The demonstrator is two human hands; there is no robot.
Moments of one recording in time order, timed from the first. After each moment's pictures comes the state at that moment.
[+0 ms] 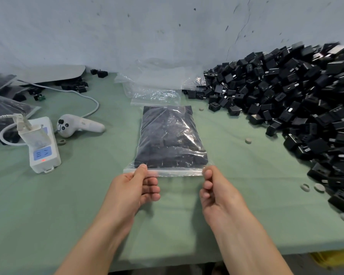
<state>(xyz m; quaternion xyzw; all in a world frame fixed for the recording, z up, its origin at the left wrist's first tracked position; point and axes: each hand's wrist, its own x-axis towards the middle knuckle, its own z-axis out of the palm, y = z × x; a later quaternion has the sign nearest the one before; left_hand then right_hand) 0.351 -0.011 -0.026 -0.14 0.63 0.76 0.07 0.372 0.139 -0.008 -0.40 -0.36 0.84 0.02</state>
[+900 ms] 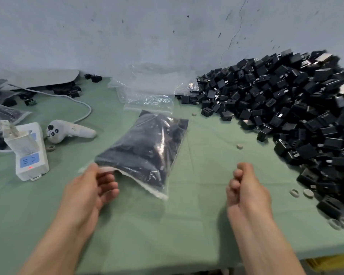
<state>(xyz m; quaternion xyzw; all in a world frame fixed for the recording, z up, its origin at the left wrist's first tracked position) 0.332 -0.047 -0.022 -0.21 0.59 0.78 -0.03 0.375 0.190 -0.005 -0.37 -0.36 0.83 0.22</state>
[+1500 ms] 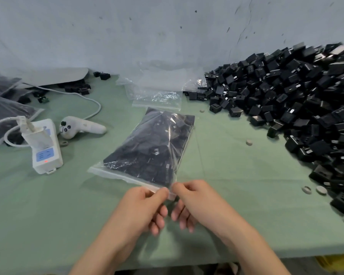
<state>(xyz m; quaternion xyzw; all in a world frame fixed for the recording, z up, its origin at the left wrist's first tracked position) 0.378 -0.005 -0.027 -0.07 0.74 0.64 0.18 0.381 0.141 -0.026 -0.05 -0.74 0.64 -0.20</state>
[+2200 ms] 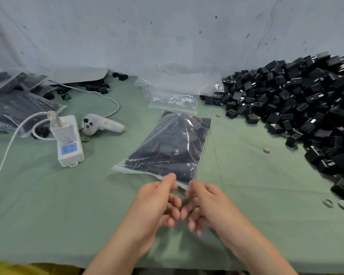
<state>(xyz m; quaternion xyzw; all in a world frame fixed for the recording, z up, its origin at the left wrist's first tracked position) 0.377 -0.006 -0.020 -0.11 0.65 0.73 0.15 0.384 0.129 -0.028 -0.06 -0.69 0.70 -0.17</state>
